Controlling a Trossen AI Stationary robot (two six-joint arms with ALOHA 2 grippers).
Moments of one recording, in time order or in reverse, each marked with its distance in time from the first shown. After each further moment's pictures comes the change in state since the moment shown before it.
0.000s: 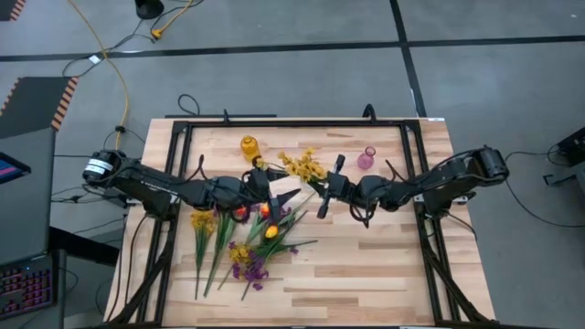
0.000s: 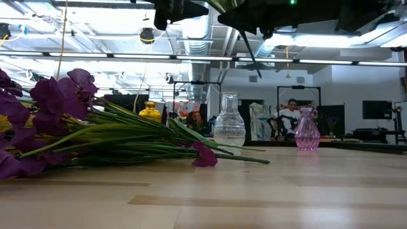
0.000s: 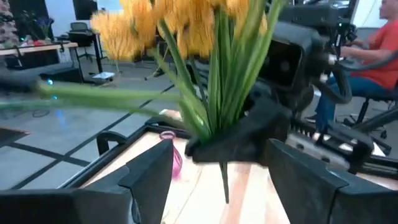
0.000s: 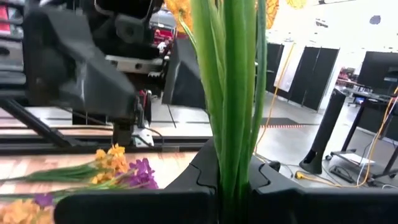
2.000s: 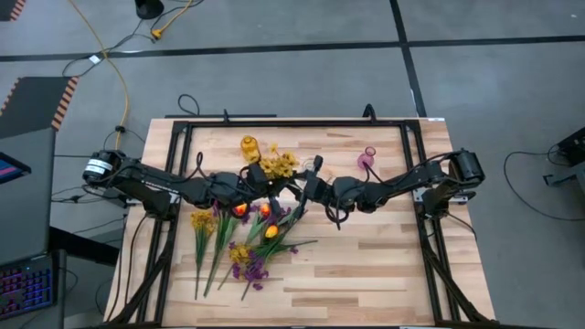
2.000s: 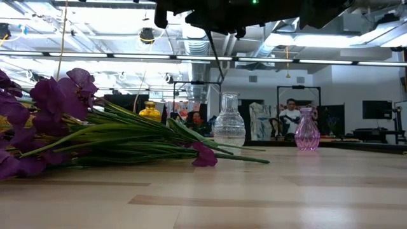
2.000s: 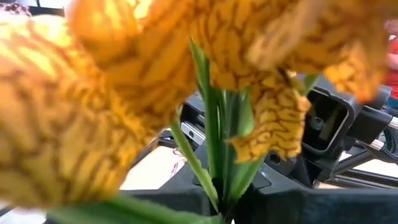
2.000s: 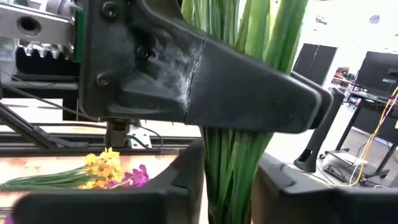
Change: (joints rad) left arm 0.021 0.000 0.001 0.060 -0.023 0.032; right arm -0.015 0.221 0.246 -0.060 0.005 -0.026
